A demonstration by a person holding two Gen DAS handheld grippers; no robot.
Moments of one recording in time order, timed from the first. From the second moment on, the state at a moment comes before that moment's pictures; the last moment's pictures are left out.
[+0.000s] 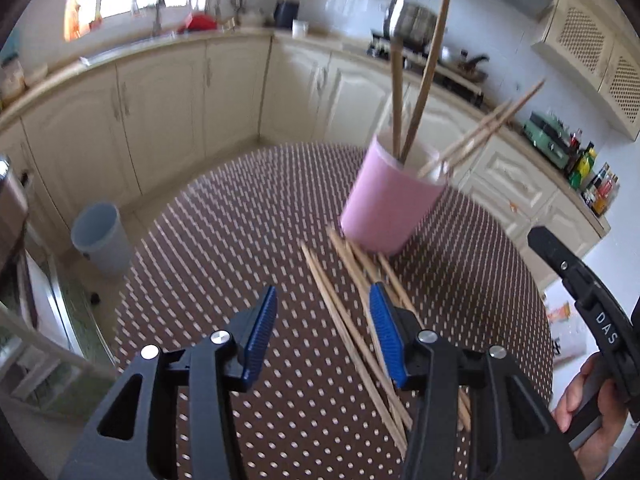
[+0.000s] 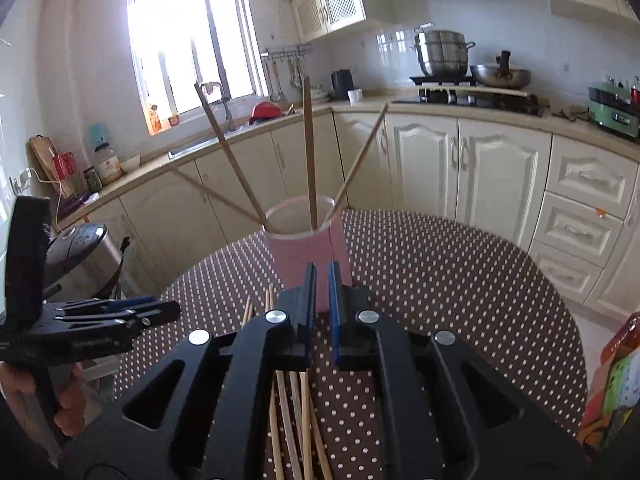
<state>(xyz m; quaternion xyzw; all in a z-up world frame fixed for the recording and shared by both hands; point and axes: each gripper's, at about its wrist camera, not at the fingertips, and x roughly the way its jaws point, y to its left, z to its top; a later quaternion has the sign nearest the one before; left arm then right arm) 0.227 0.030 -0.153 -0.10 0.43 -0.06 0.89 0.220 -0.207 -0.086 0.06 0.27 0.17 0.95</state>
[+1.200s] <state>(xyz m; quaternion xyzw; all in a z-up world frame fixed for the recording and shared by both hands) 0.327 -0.006 -0.226 -0.02 0.53 0.01 0.85 0.261 -0.191 -0.154 0.04 0.39 0.19 0.90</state>
